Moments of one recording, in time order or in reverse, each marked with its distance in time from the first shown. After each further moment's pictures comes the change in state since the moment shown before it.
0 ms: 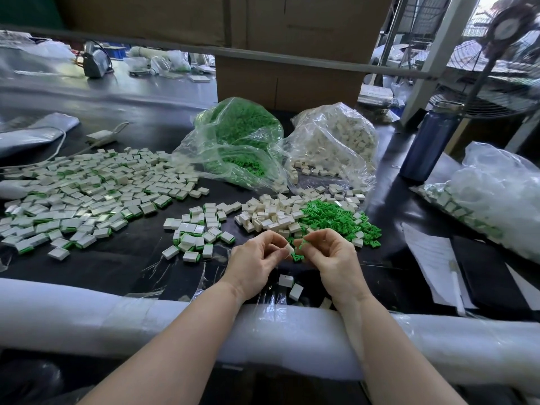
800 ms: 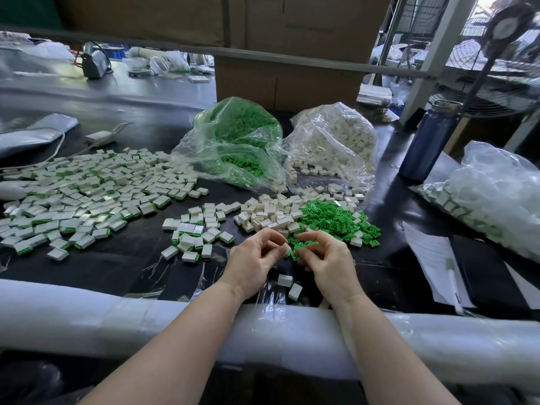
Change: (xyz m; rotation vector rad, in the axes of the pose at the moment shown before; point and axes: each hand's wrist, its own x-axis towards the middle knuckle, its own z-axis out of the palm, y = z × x) left_hand -0.001 0.004 0.000 -0.040 0.018 0.014; right_hand 0.001 0.005 0.002 -0.324 0.027 -0.017
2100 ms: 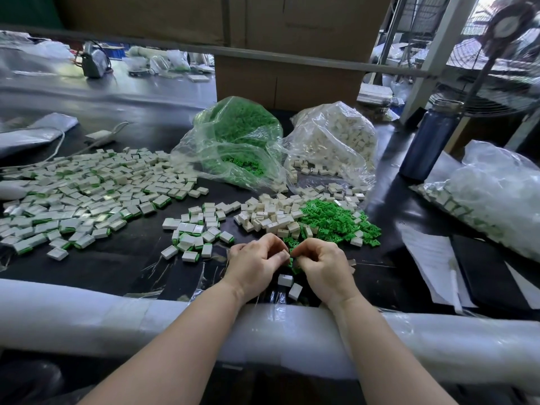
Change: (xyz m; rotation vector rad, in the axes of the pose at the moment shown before) left_hand -0.003 0.009 0.000 0.342 -0.046 -0.032; right_hand -0.002 -0.004 0.004 -0.293 -0.037 -0.010
